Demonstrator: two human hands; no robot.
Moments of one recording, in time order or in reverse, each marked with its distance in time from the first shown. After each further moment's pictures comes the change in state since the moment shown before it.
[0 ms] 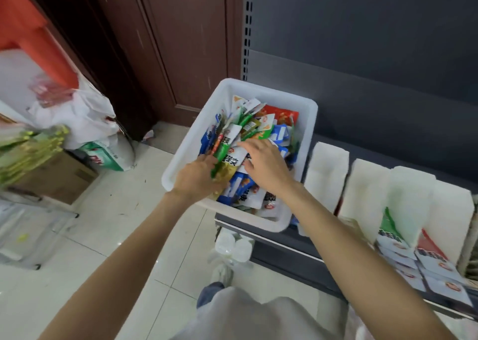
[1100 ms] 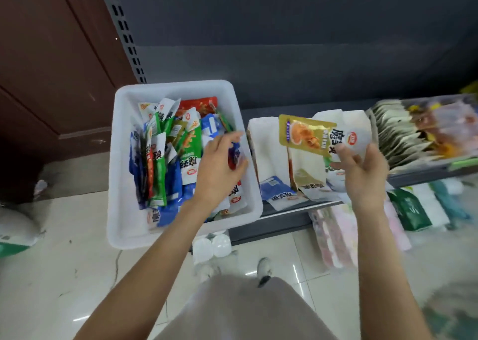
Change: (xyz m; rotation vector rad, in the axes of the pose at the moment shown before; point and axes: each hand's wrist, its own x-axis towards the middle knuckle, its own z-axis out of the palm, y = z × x) left_hand 0.018 0.101 0.016 -0.633 0.060 0.729; right_hand -0.175 0.029 -0.076 0.588 1.067 0.852
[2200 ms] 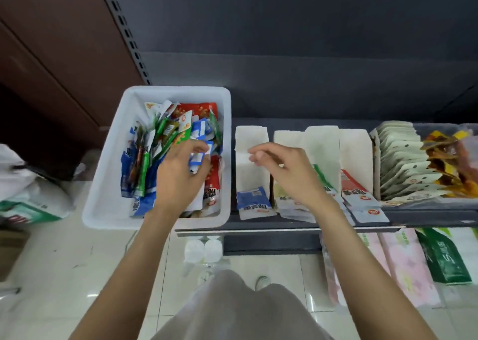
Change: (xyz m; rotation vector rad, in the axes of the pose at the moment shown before) left_hand -0.019 0.030 -0.001 0.282 0.322 -0.004; right_hand 0.036 -0.002 0.028 -0.150 -0.817 -0.277
